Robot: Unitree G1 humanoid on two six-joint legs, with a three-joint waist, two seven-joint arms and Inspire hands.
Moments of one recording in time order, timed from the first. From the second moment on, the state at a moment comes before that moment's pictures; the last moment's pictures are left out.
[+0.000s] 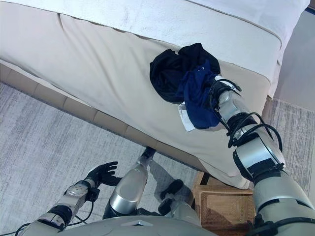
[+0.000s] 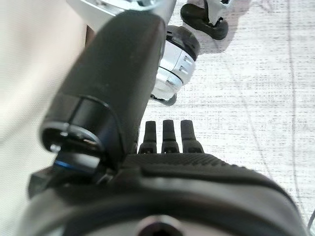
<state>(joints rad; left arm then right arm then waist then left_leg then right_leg) -0.10 0.40 -0.26 1.00 -0.18 -0.07 -0.12 -0.99 -0.53 0.52 0.97 -0.25 0.35 0.13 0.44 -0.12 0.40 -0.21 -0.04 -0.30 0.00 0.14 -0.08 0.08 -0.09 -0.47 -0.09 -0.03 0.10</state>
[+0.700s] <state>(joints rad) -0.11 0.40 -0.28 0.97 -0.20 -0.08 -0.10 -0.98 -0.54 0.52 0.77 -0.30 0.32 -0.08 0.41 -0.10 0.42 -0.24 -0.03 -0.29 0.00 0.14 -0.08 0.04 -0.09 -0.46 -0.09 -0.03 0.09</state>
